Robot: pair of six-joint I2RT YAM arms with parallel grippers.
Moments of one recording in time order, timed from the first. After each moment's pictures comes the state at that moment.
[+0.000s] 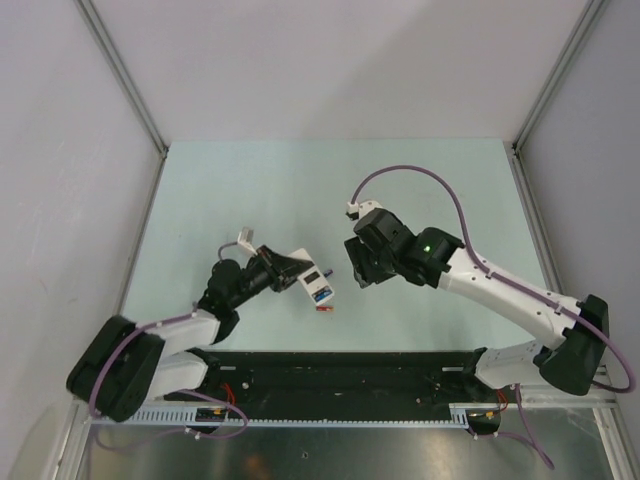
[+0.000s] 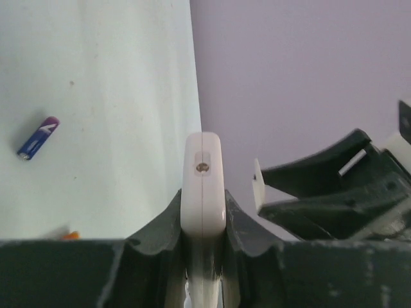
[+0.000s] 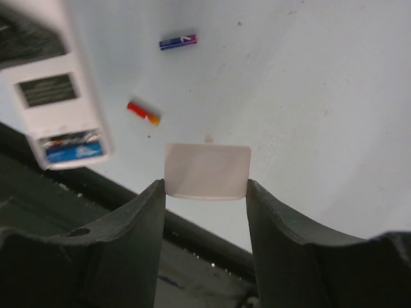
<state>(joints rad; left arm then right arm) -0.46 1.13 0.16 0.86 0.41 -1.32 0.92 1.34 1.23 -0.81 0.20 0.39</state>
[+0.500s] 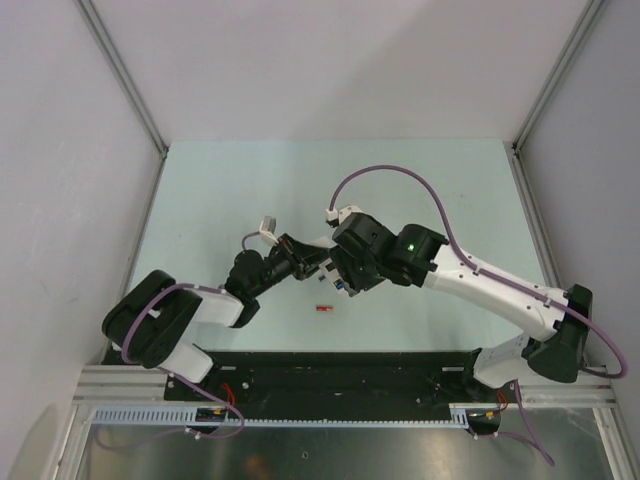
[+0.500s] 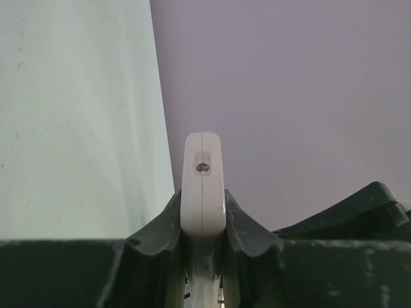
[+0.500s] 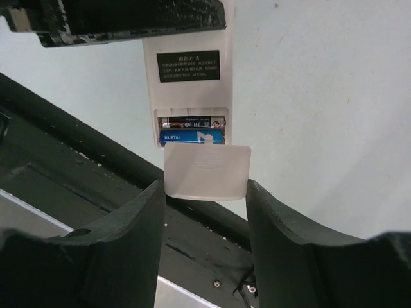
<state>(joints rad) -0.59 1.48 0.33 1.16 0.34 -1.44 1.05 1.42 1.44 -1.00 0.22 0.42</state>
